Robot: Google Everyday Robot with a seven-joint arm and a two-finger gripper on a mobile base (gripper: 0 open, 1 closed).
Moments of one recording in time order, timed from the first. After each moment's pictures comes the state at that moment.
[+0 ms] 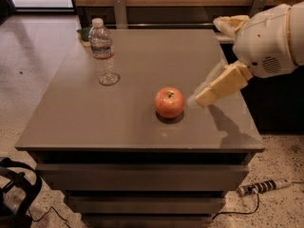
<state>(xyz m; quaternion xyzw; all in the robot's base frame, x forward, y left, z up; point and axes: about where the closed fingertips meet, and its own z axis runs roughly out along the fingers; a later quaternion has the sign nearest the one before) 0.472 -0.107 0.995 -0.55 0.70 0.12 0.45</state>
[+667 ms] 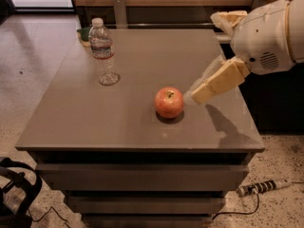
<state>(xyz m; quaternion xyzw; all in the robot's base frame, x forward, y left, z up) 0.473 -0.096 1.005 -0.55 0.69 0.13 0.46</state>
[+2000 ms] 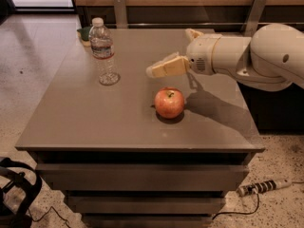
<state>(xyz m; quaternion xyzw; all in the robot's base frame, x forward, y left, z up) 0.629 -0.052 0.929 -0.39 0.69 0.22 0.57</state>
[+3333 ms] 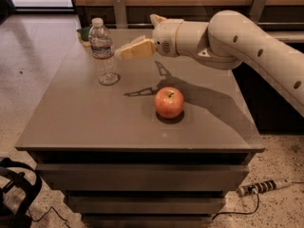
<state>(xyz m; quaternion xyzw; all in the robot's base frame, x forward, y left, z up) 0.685 0.035 0.948 -0.42 0.64 0.28 0.58</state>
